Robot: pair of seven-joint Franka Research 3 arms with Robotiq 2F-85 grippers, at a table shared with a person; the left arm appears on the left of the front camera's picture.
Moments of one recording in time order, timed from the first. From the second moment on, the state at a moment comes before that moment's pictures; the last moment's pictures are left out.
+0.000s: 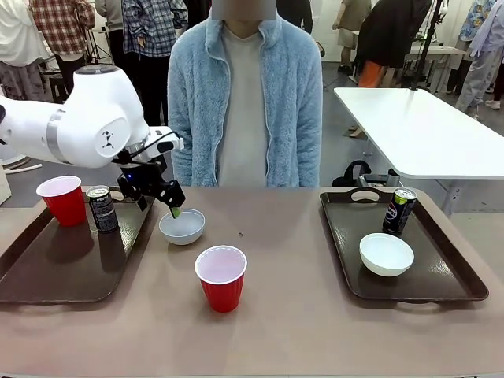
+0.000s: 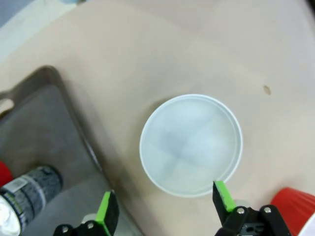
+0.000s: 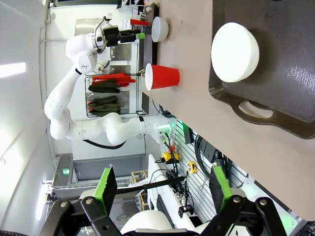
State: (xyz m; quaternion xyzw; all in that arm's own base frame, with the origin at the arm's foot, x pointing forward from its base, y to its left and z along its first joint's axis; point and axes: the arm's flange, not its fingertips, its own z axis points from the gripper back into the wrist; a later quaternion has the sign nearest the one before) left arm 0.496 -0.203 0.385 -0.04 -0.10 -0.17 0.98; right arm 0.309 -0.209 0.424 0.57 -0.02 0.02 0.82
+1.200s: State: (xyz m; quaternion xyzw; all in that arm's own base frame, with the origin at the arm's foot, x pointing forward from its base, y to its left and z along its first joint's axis) left arm 0.519 -0.198 0.342 -0.03 -0.10 -0.14 0.98; right arm 0.309 -0.209 0.424 0.57 -0.02 0.02 0.82
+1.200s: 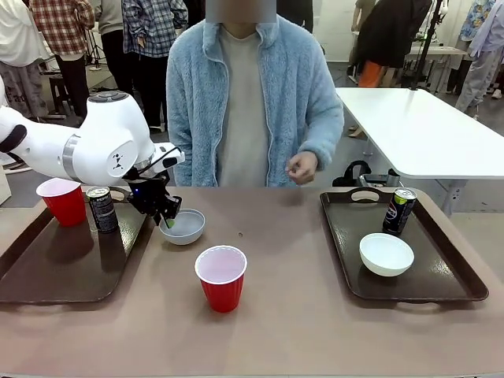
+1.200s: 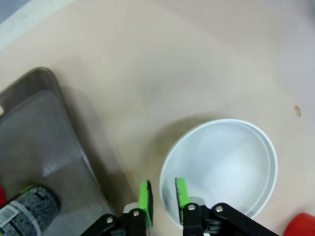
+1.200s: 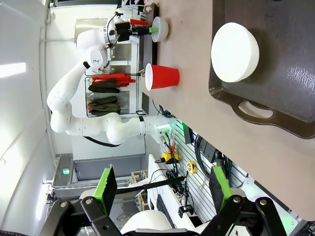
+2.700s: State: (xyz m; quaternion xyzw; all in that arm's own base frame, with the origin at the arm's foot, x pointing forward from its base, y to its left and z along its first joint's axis) left arm 0.463 -0.152 0.468 -0.01 -0.10 -0.11 0.99; right arm 0.309 -0.209 0.423 0.57 -0.02 0.02 0.82
